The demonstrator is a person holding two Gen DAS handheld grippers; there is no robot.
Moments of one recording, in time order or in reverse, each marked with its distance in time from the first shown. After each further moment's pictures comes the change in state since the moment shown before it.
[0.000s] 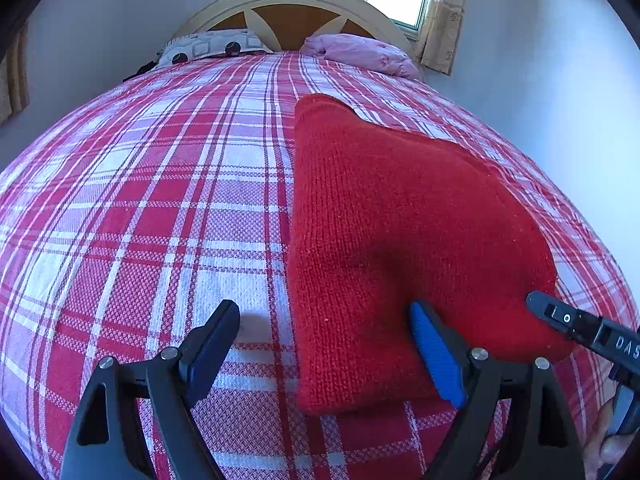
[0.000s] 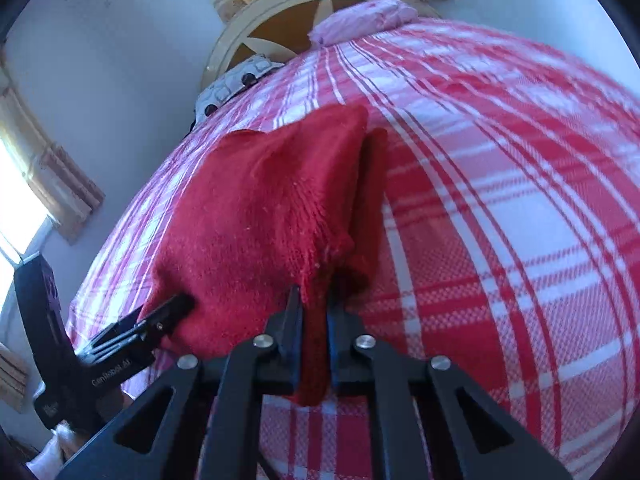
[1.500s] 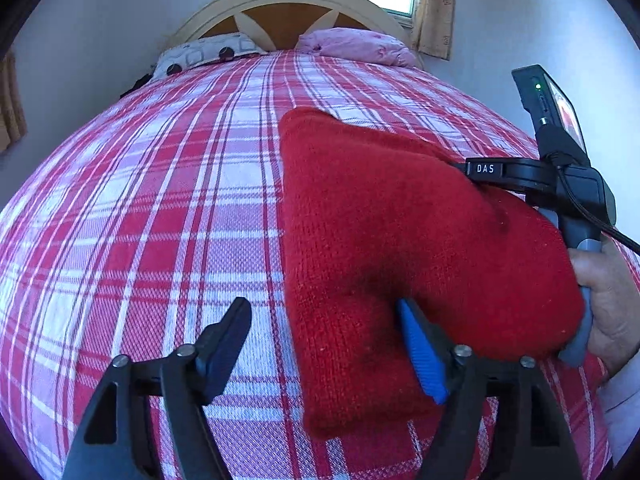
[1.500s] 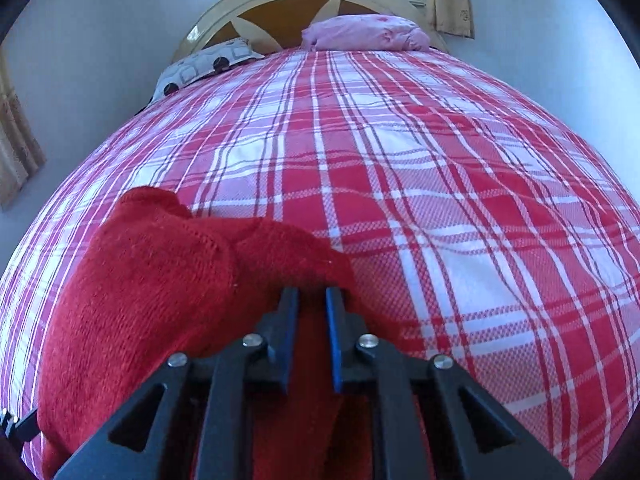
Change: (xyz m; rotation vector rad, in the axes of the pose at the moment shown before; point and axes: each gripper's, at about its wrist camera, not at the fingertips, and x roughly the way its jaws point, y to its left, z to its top) left arm 0.008 -0.009 0.020 0.066 0.029 0.048; right arm 0.110 0.026 0.116 -0.240 -0.020 -0.297
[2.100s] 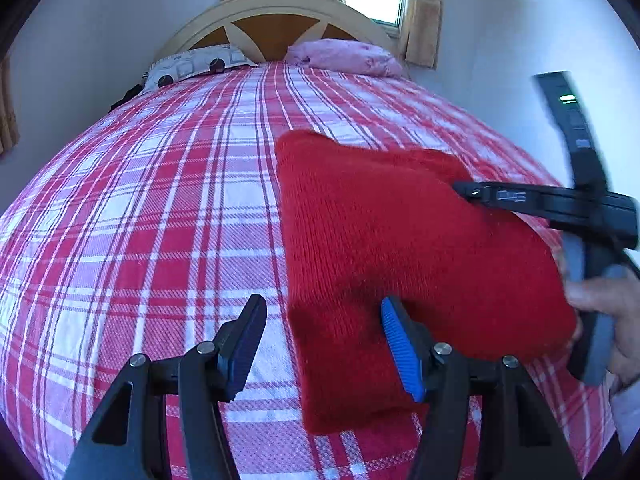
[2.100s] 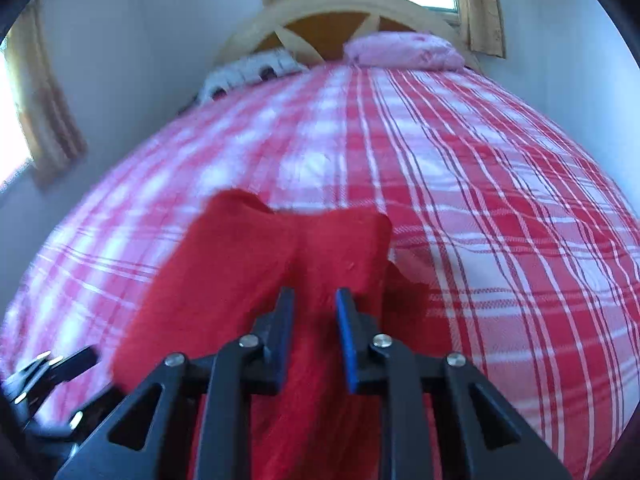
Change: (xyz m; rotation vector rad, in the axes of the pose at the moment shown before) left arm -0.014 0.009 0.009 0.035 -0.039 -0.046; right arm -0.038 0.022 -0.012 -0.078 0.016 0.064
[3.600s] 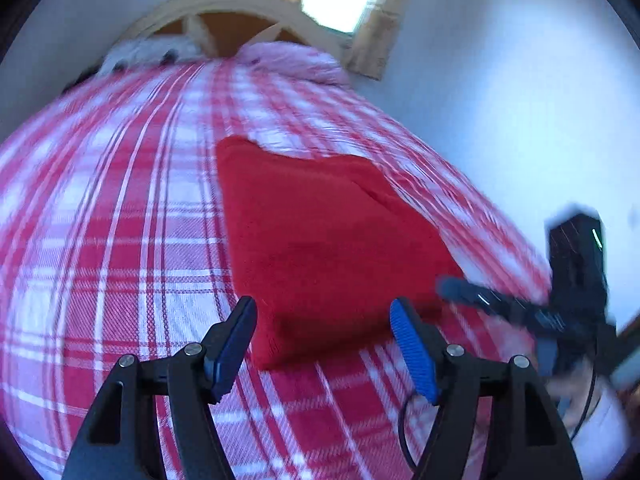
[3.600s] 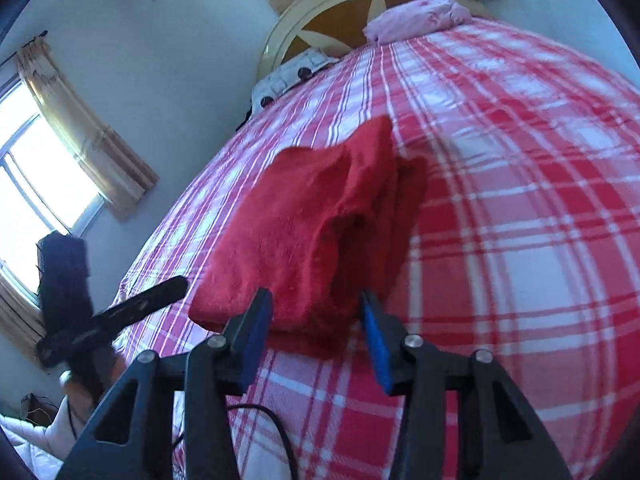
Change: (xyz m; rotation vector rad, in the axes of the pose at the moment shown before) left arm -0.058 -0.036 -0.008 0.033 -0.022 -0.279; right arm -0.102 -0.034 -0.099 0.173 -0.014 0.393
